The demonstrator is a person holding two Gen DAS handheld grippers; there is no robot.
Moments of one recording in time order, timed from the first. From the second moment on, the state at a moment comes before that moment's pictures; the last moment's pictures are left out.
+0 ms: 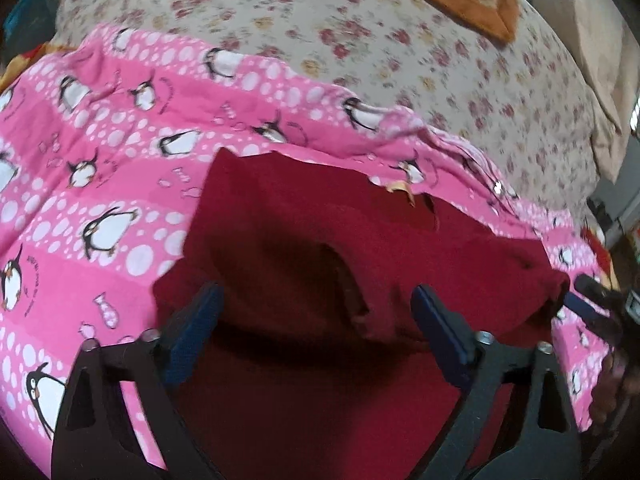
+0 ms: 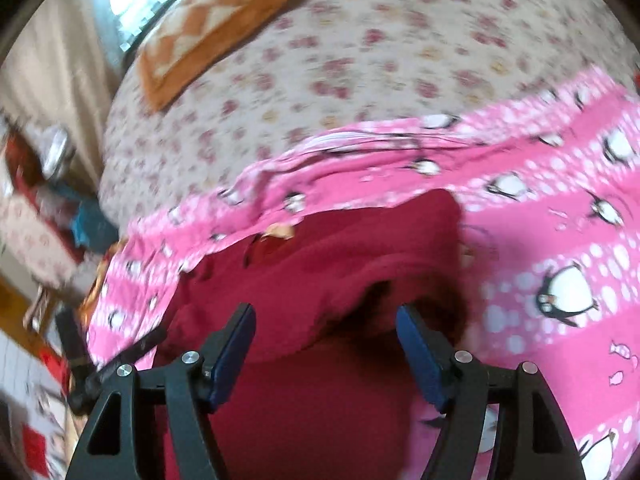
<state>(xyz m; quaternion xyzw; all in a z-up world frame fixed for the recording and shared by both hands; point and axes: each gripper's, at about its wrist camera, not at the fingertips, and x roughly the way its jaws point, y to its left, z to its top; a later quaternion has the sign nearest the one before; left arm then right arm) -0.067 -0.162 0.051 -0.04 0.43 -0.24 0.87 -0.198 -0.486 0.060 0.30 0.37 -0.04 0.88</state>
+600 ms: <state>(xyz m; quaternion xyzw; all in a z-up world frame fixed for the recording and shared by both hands) -0.027 -0.169 0.128 0.01 0.40 -0.24 0.89 -0.208 -0.536 0.058 0.30 0.37 -0.15 0.87</state>
